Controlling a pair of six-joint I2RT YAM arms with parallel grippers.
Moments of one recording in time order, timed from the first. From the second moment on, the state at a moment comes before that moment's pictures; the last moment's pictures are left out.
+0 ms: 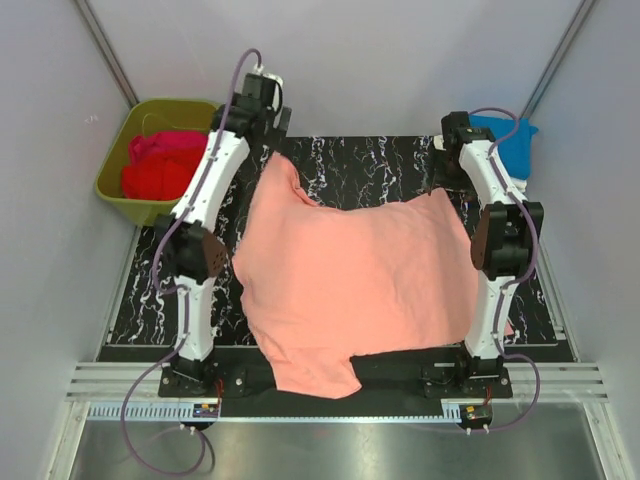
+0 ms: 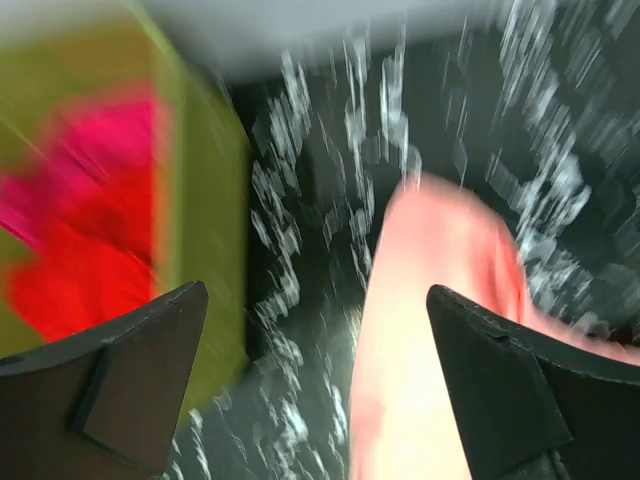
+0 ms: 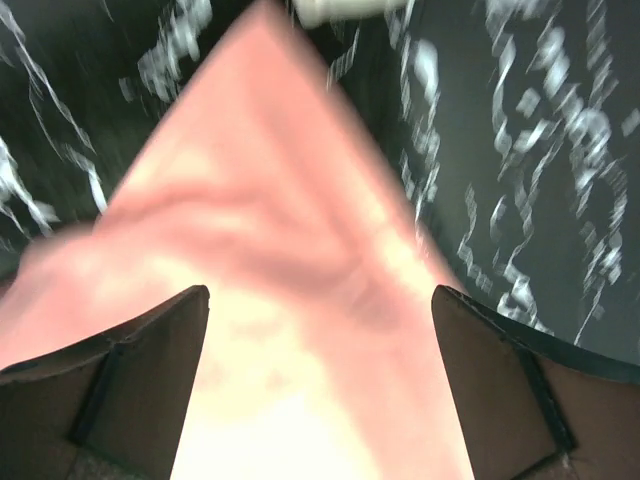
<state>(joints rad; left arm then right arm) -0.35 2.09 2.41 -0.92 -0.37 0.08 0.06 2.11 2.00 -1.01 0.27 0.33</state>
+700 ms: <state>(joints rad) -0.42 1.43 1.33 -0.88 -0.19 -0.35 0.14 1.55 1.45 -0.93 -0.11 0.38</state>
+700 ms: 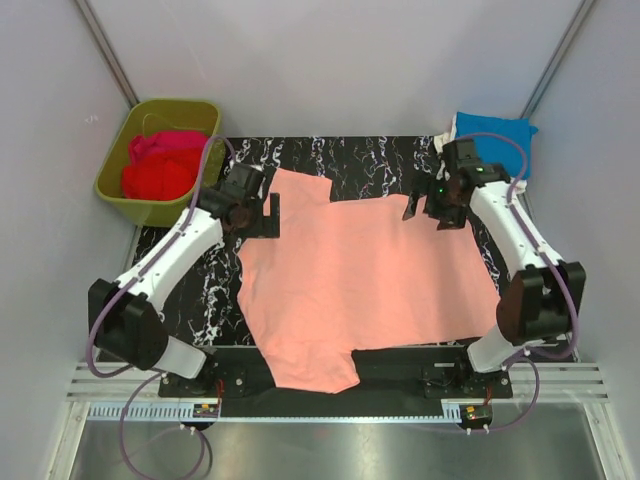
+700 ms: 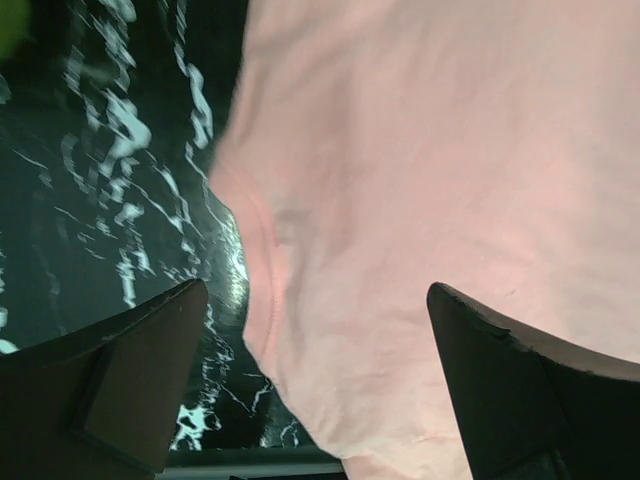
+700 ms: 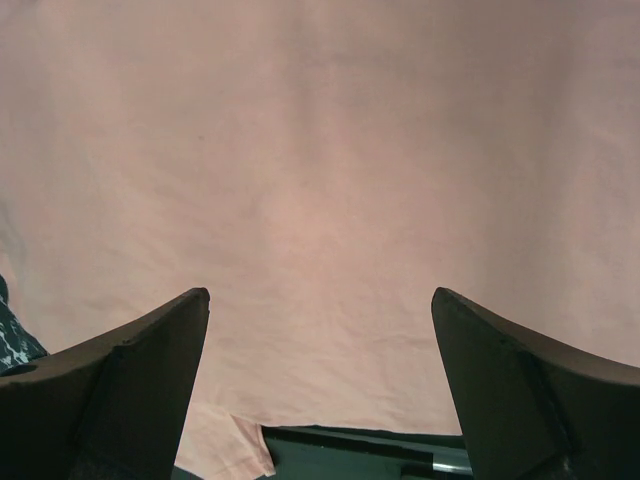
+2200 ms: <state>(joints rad) -0.20 2.43 2.19 -1.01 -0.22 -0.28 0.17 2.50 2.21 -0.92 -0.38 0.52</state>
